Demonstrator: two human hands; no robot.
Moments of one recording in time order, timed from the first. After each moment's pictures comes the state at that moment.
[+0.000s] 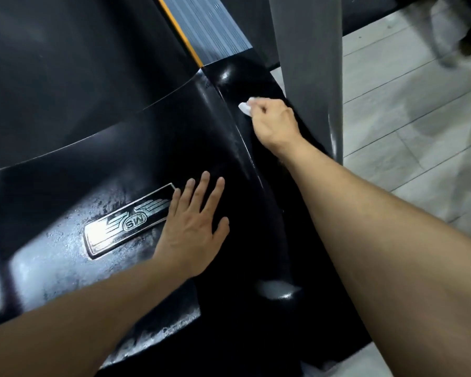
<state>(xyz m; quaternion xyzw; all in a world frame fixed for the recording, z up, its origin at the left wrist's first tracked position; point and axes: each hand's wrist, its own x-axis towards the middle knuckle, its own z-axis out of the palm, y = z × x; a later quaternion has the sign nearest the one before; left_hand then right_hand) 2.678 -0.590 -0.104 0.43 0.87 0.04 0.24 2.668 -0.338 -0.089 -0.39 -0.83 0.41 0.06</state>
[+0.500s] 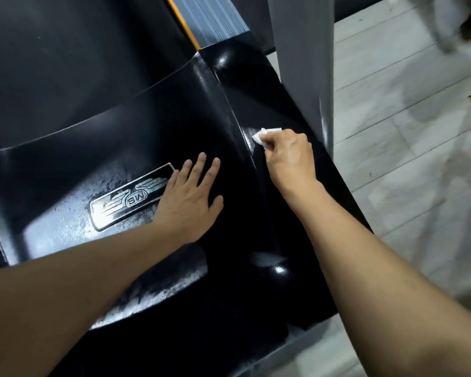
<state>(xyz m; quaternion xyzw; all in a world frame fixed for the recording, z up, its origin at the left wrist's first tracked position) 2.677 -0.583 -0.083 0.43 0.86 -0.01 0.26 2.759 -0.380 -0.083 -0.37 -0.90 0.23 0.05</state>
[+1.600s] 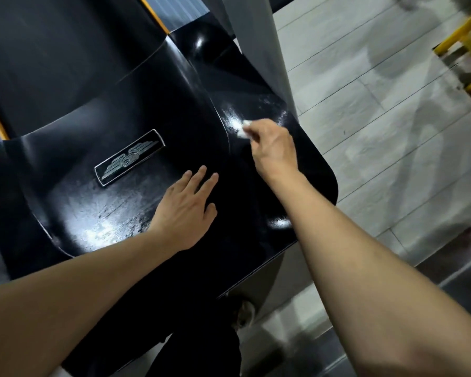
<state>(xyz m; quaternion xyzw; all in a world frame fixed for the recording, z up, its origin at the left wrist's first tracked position) 2.794 -0.635 -0.007 0.48 0.83 -0.04 0.28 2.872 -0.433 -0.029 -0.38 -0.86 0.32 0.12</state>
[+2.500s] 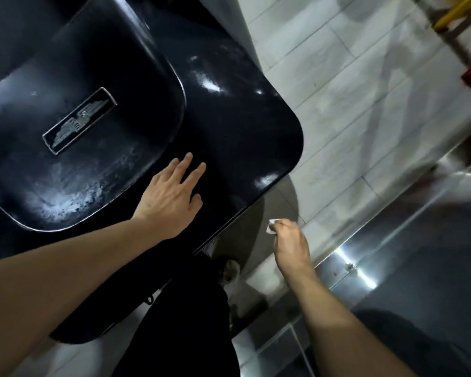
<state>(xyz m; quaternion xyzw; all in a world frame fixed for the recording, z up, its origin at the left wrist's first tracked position) 2.862 -0.658 -0.020 0.53 0.79 -0.06 0.31 3.137 -0.589 -0.117 -0.48 -0.82 0.28 -0.13</state>
